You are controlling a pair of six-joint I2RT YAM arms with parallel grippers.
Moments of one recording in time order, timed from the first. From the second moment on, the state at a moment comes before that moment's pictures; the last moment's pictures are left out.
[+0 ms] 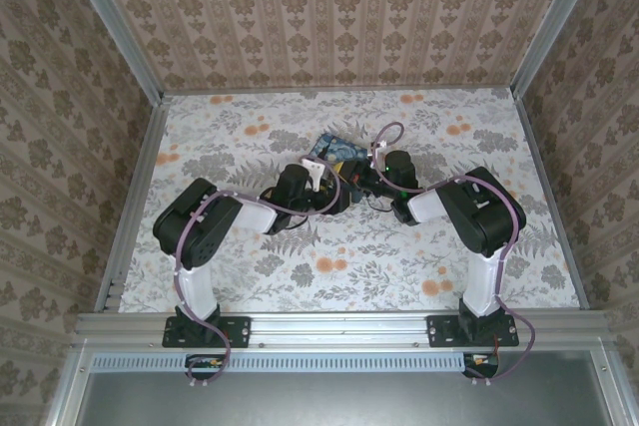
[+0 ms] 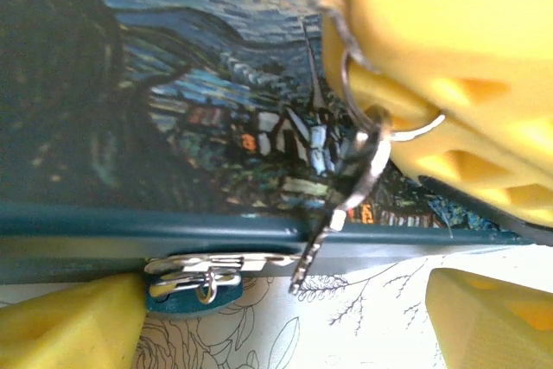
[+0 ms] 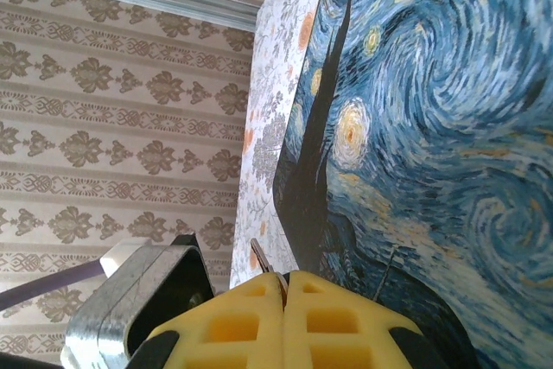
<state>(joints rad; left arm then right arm) -0.68 1.87 0.77 0.57 0.31 -0.45 0.42 1.94 0.78 0.91 -0.52 1.16</state>
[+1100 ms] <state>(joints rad) -0.65 1.87 0.77 0.54 0.34 -0.40 0.36 1.92 0.80 0.85 -0.51 1.17</state>
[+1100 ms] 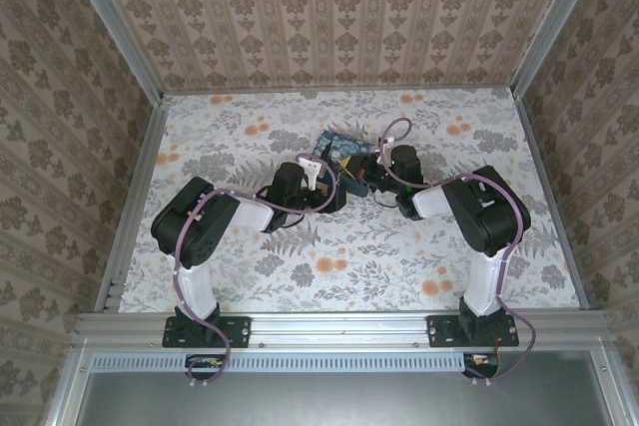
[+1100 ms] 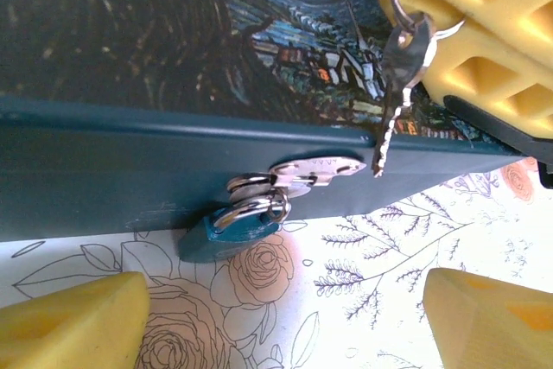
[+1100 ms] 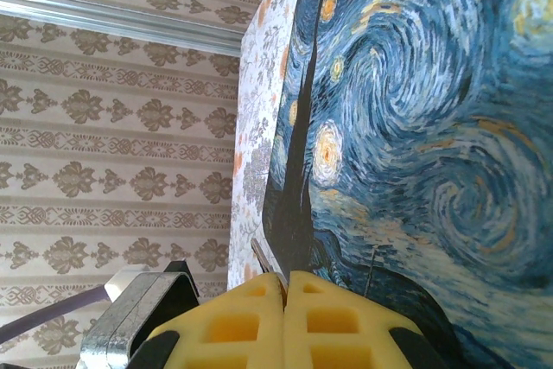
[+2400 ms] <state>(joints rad) -0.67 2.00 0.97 0.49 0.45 -0.38 0.34 1.92 0.80 0.85 -0.49 1.18</state>
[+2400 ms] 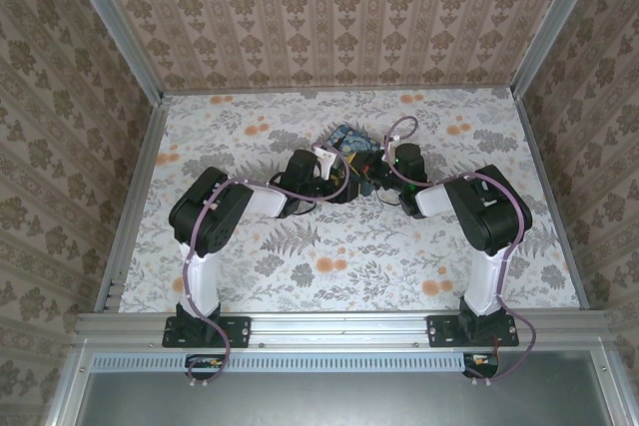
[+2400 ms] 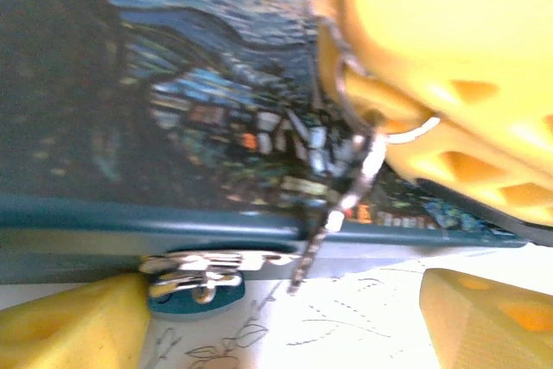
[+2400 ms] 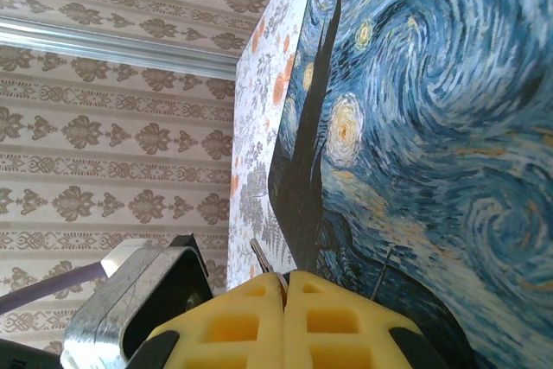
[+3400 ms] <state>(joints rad) -0.63 2.03 0.86 0.80 0.52 -0.65 0.34 1.93 0.80 0.86 -0.49 1.18</state>
